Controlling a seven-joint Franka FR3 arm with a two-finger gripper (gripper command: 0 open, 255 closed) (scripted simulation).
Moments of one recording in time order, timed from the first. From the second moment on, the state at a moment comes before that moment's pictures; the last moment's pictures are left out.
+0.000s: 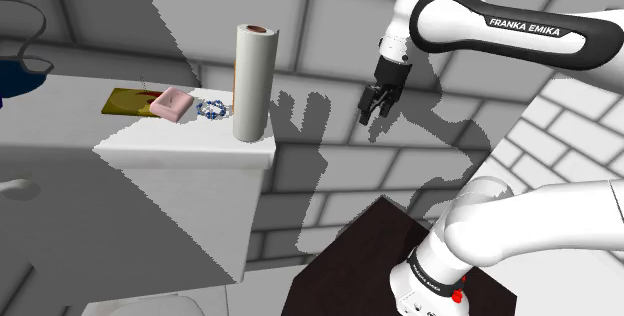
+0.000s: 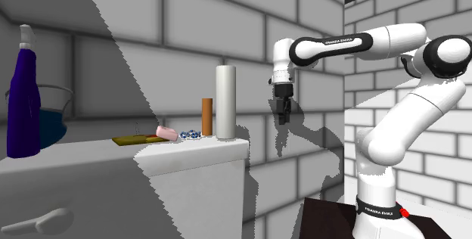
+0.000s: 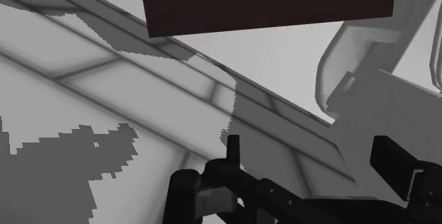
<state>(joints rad) 0.01 -0.76 -0.03 -2.43 -0.04 1.66 0.07</state>
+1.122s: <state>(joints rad) 0.15 -0.33 0.09 -2.10 0.07 1.84 0.06</state>
